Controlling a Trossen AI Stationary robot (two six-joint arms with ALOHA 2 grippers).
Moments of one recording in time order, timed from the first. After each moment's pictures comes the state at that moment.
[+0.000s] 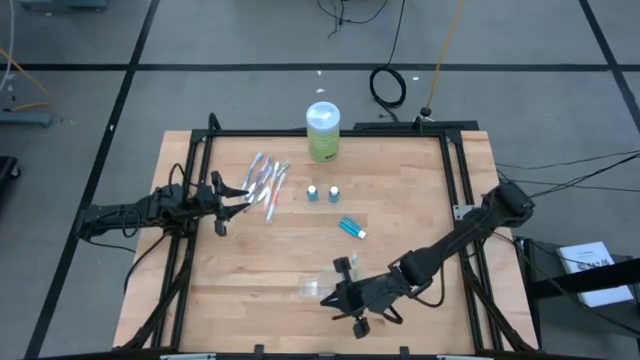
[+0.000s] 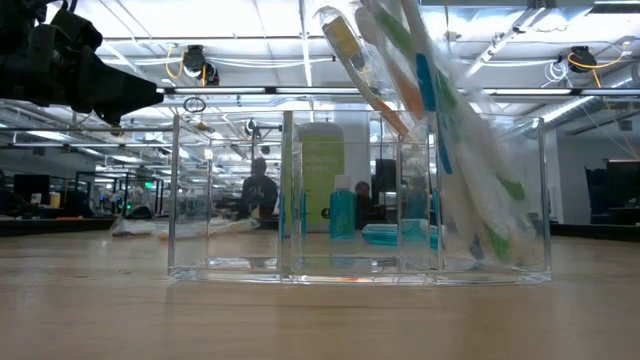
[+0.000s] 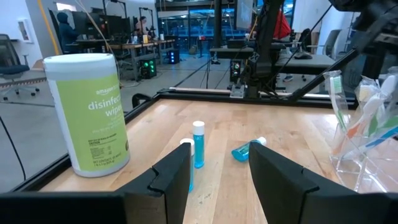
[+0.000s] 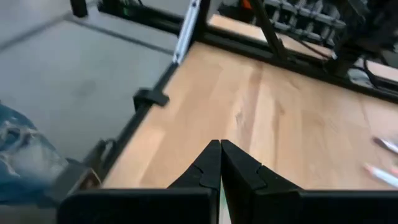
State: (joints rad) left arm 0.07 0.01 0.06 -0.05 -0.11 0.02; right arm 0.57 1.75 1.27 0.00 0.31 0.02
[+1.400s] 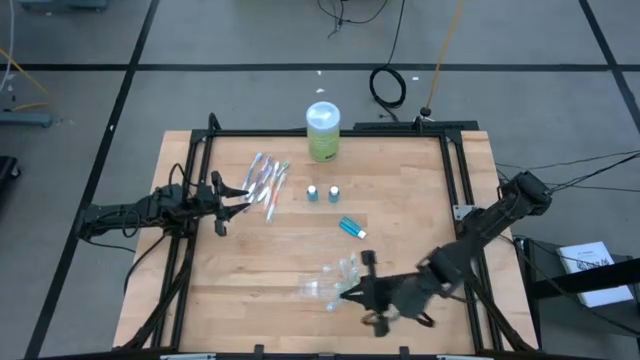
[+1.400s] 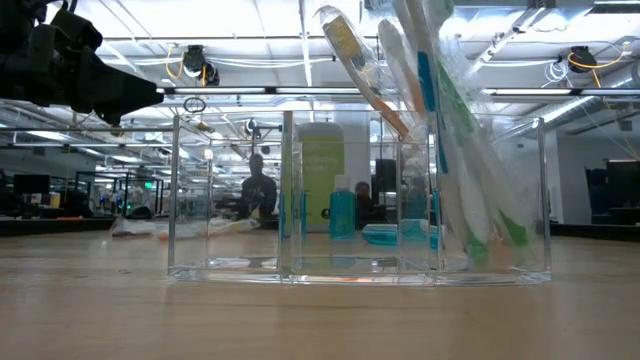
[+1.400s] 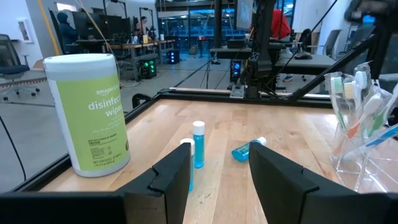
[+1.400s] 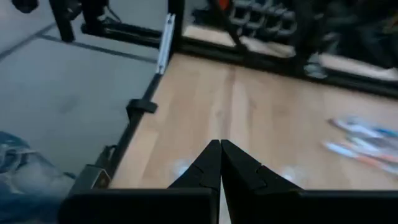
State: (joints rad) left arm 0.07 0.01 0.06 -0.05 -0.11 0.02; right arm 0.64 1.60 1.27 -0.17 0.46 0.14
